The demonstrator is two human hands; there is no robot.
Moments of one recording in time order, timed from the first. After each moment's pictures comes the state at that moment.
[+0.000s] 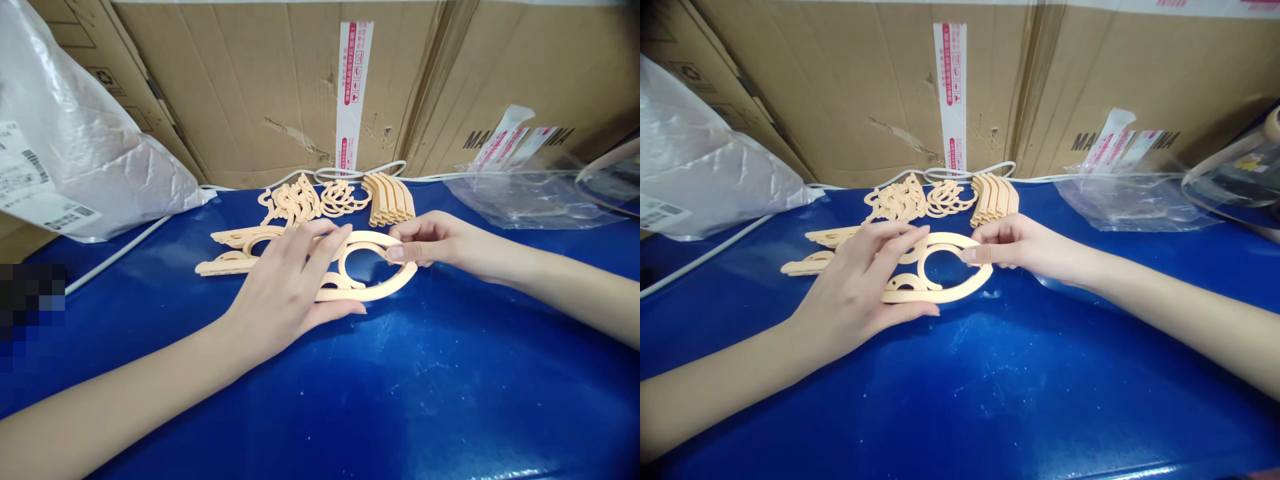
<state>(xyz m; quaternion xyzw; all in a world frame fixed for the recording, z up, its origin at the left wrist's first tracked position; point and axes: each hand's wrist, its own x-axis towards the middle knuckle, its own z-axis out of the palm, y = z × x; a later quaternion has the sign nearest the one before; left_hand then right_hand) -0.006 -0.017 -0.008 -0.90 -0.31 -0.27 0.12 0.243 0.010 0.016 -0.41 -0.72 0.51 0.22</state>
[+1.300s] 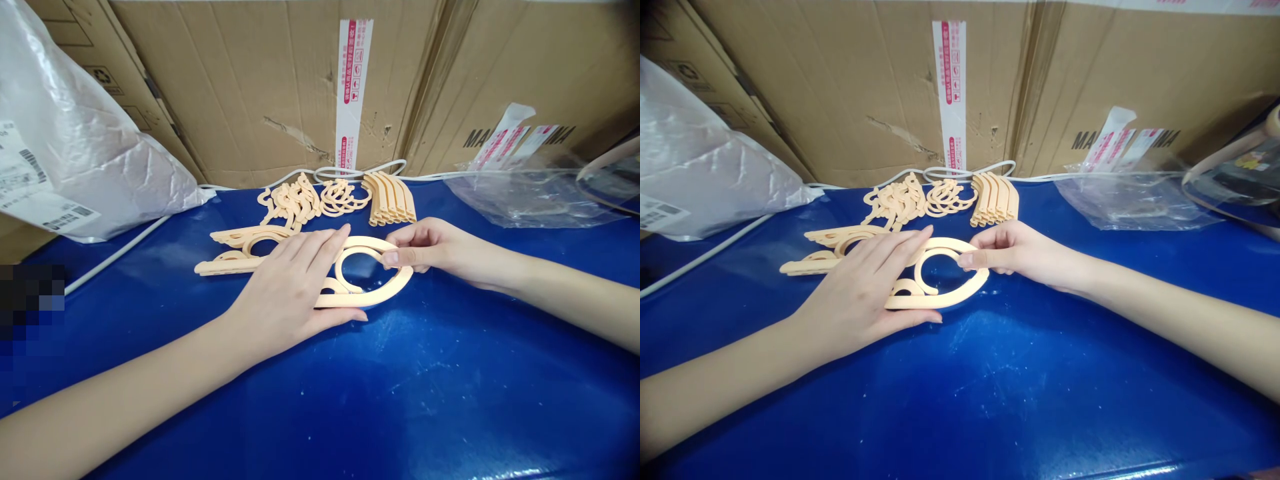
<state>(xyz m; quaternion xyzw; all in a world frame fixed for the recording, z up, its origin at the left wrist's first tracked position) -0.005 -0.015 -0.012 -0.92 -0.31 -0.23 0.13 0.241 0.008 0.006 -0.42 -0.70 0.54 0.23</state>
